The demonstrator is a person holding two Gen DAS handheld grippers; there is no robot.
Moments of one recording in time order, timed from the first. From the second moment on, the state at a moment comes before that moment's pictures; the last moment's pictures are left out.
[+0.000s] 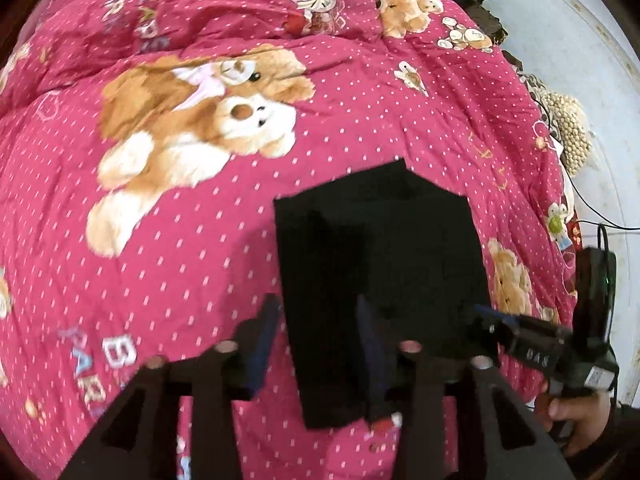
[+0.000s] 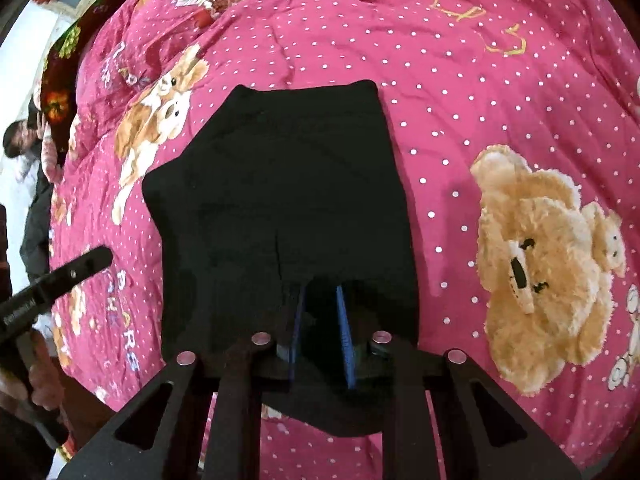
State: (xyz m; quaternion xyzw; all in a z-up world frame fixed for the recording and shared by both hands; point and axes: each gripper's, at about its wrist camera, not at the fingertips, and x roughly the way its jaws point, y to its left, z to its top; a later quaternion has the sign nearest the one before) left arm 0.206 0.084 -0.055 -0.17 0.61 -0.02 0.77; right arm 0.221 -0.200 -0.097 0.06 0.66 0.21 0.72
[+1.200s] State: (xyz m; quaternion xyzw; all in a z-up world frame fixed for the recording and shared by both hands) left arm 0.234 0.081 -0.074 -0.15 0.62 -0.03 0.77; right arm 0.249 -0.228 -0.085 0.03 0.65 0.21 0.73
